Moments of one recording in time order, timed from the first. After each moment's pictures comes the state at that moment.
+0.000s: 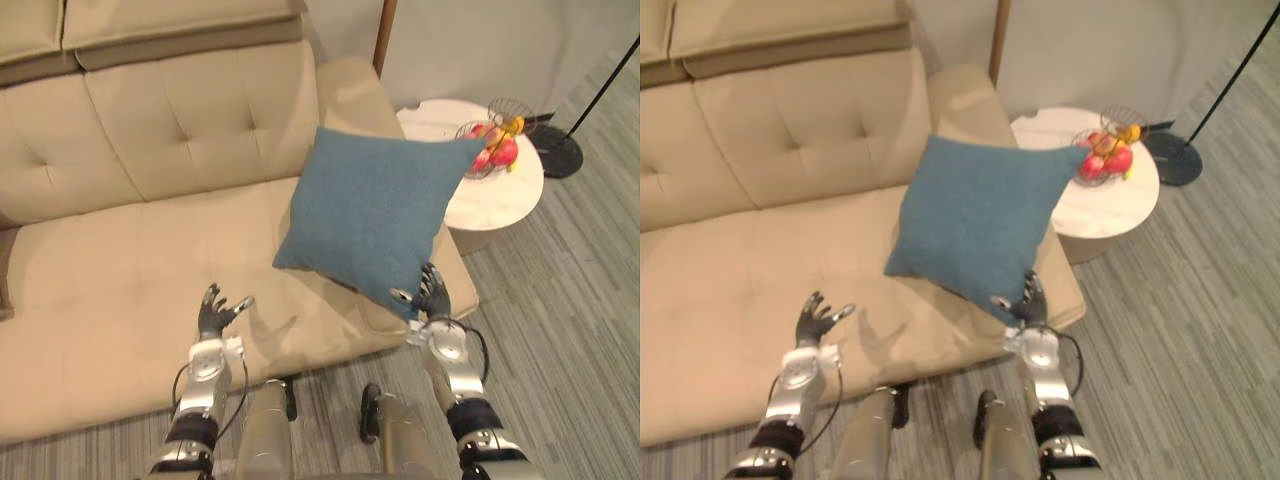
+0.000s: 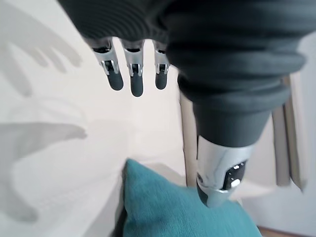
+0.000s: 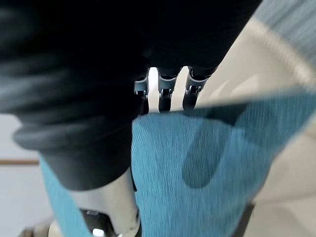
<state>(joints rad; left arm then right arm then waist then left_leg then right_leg) -0.28 0.17 0.09 0.68 -0.18 -0.19 0.20 -0.34 -0.08 0.00 0.55 0.12 -0.12 -0.22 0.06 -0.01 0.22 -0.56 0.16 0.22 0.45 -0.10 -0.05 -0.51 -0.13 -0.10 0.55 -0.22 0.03</state>
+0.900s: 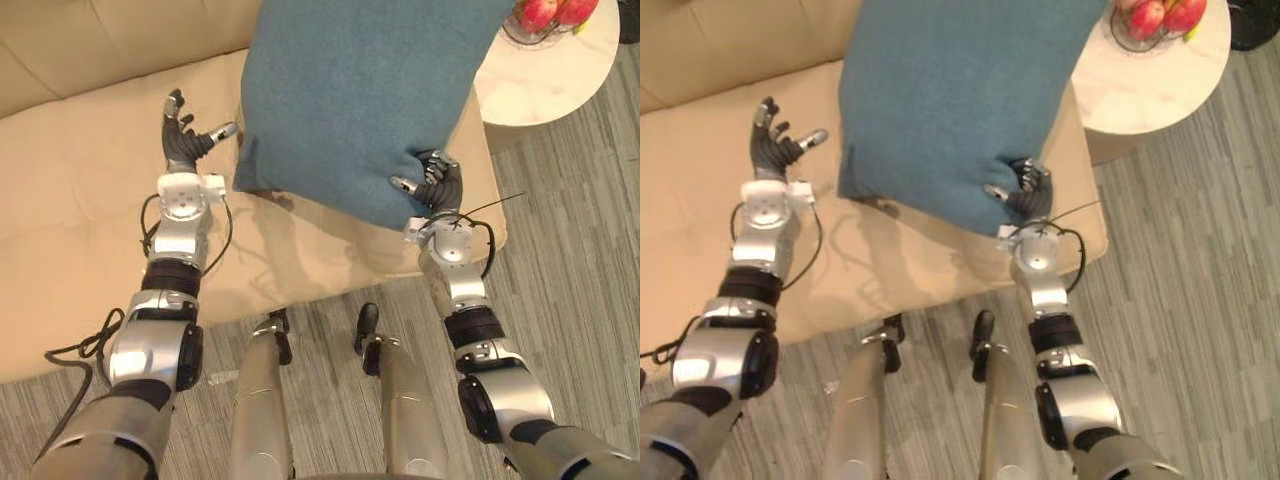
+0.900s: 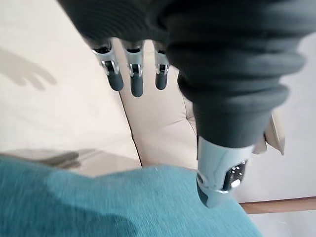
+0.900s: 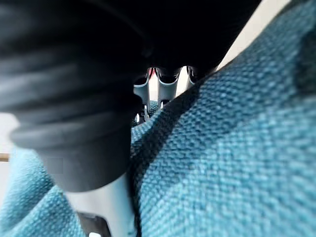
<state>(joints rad) -0.99 0.41 0.09 0.84 -0.06 -0.13 0.25 -0.72 -0.18 0.00 0.48 0.18 -0.12 -0.32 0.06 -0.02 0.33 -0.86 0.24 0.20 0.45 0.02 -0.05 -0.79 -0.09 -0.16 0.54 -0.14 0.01</state>
